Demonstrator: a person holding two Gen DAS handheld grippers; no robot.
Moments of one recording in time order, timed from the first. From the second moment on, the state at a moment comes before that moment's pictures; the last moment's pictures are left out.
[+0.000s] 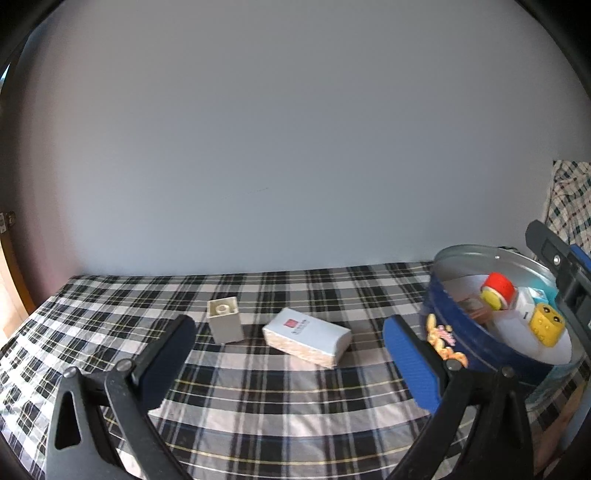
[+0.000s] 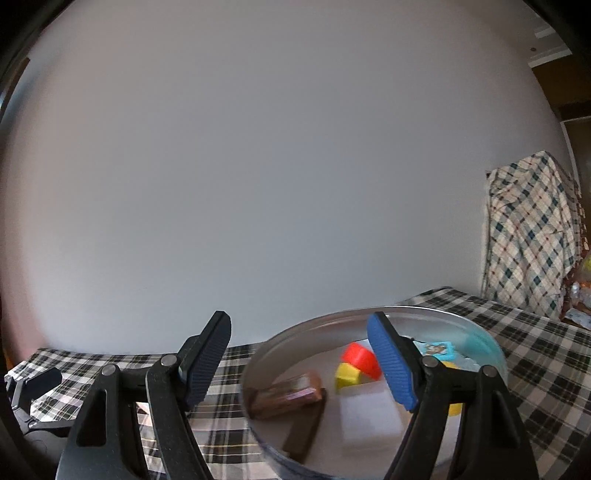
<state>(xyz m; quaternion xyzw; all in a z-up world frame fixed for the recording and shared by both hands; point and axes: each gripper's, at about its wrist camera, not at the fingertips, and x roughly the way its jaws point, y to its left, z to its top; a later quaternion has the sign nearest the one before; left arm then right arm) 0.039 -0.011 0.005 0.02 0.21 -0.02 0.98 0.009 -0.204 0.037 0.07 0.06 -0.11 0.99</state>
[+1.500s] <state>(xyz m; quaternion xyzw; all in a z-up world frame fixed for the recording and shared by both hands) 0.115 0.121 -0.022 -0.03 0.32 0.11 0.94 0.179 -0.059 -0.039 -0.08 0.41 0.15 0.90</state>
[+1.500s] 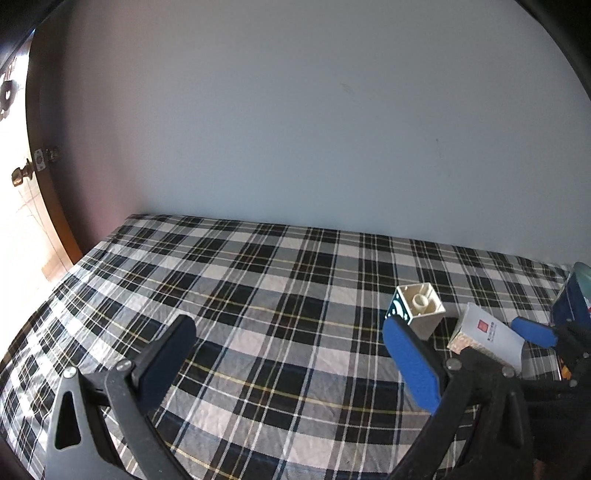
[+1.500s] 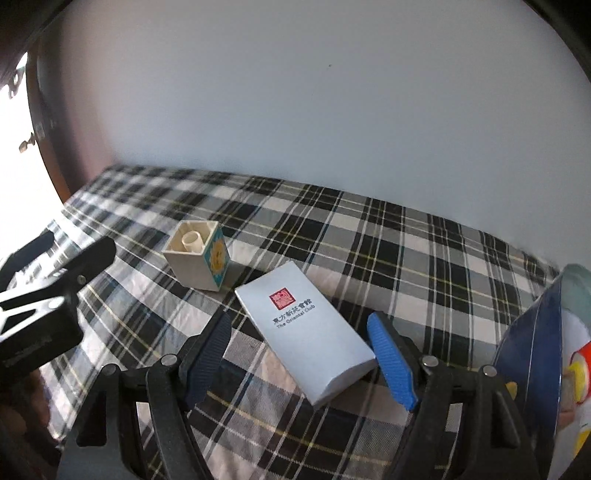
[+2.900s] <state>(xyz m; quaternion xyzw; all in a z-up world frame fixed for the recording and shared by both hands) 0.184 0.091 -0.055 -0.10 0.42 0.01 0.90 0.141 -0.094 0.015 -0.02 0.24 0.06 0.97</state>
